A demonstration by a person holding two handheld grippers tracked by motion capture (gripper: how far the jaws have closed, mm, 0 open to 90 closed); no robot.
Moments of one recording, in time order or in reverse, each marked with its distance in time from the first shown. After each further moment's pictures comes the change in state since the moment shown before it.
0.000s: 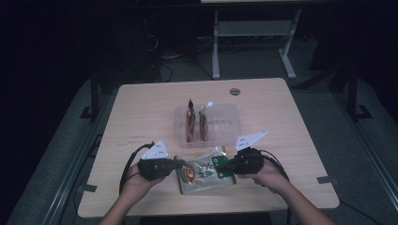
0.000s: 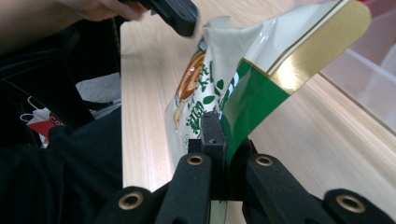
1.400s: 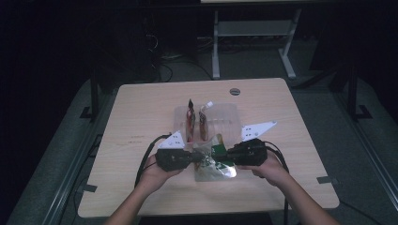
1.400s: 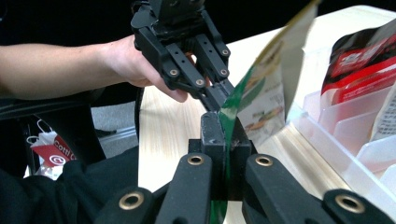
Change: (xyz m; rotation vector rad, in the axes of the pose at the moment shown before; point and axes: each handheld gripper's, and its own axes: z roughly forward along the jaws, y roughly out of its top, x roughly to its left) left arm 0.001 0.033 0.025 -0.075 -0.104 0.010; right arm 0.013 0.034 -0.026 -0.163 0.029 -0.081
